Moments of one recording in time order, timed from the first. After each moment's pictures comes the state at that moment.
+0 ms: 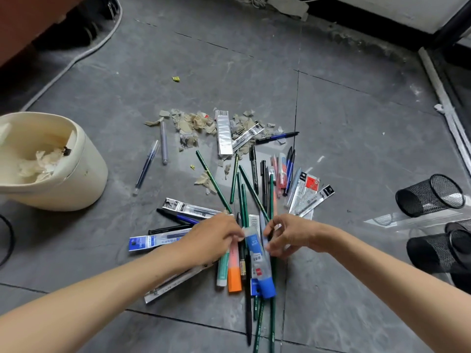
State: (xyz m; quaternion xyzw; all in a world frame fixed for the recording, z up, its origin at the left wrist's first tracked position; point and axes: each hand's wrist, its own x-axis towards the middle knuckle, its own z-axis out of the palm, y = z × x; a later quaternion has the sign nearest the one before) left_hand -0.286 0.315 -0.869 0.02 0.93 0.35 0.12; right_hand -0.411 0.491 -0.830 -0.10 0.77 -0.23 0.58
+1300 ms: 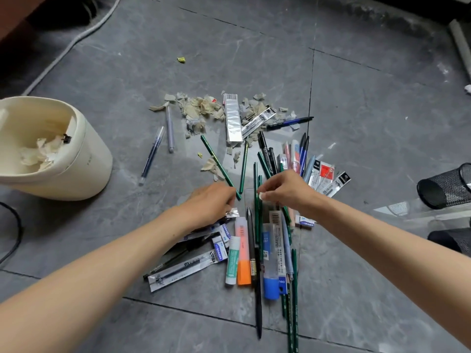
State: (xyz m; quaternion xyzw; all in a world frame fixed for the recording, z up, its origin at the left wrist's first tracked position) left_hand -0.319 0.280 -0.872 -0.06 0.95 0.26 0.18; right_hand -0.425 0.436 -0.826 -0.16 0.85 -0.30 0.40
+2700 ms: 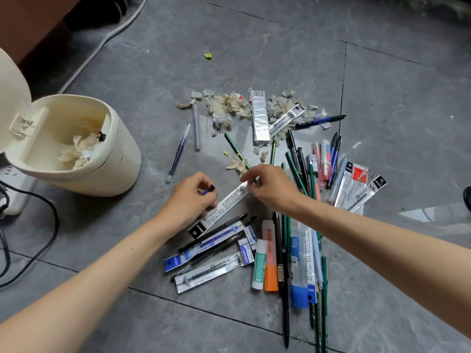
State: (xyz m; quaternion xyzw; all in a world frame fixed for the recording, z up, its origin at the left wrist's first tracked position) left_hand -0.266 0.228 -0.872 -0.35 0.72 0.60 0.02; right_hand -0.399 0.365 -0.856 -0.36 0.86 -0.25 0.28
